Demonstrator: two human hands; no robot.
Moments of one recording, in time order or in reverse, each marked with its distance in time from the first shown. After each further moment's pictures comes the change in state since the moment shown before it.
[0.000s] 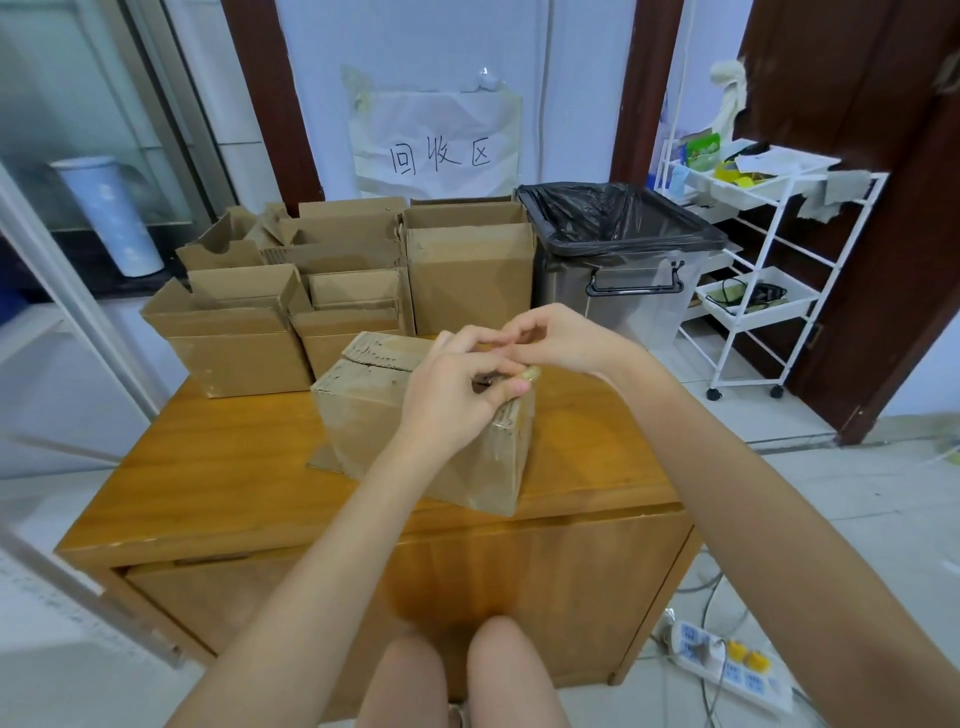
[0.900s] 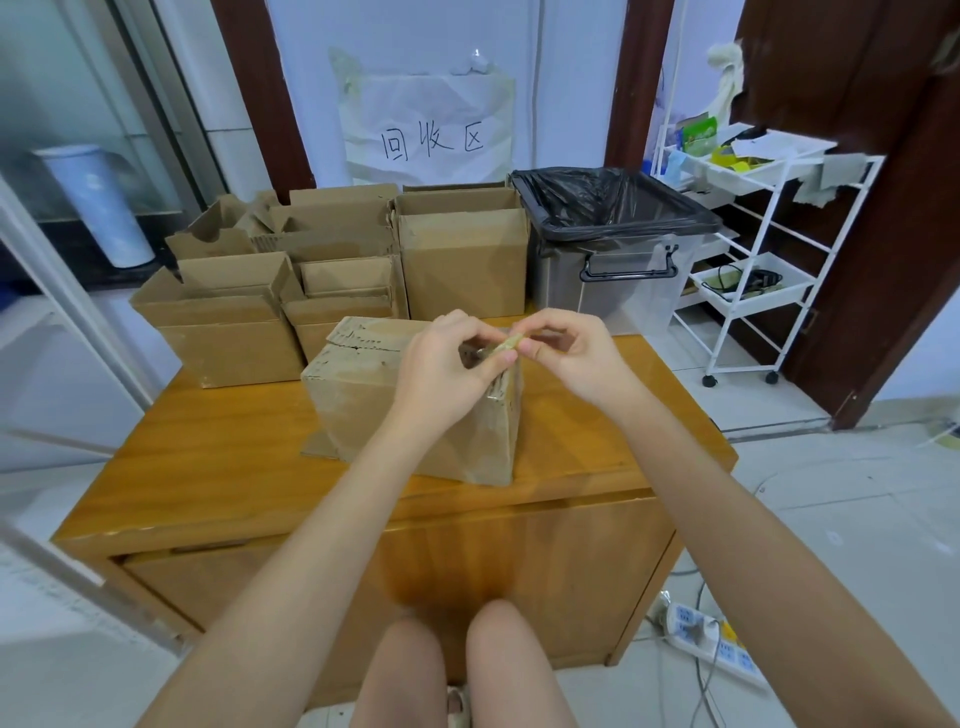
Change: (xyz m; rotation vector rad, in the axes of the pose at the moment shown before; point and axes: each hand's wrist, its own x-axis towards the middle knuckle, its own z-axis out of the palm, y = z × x) left_hand 0.006 0.002 0.000 -0.069 0.059 -0.050; right_hand -0.032 0.031 0.023 0.081 0.381 -0.295
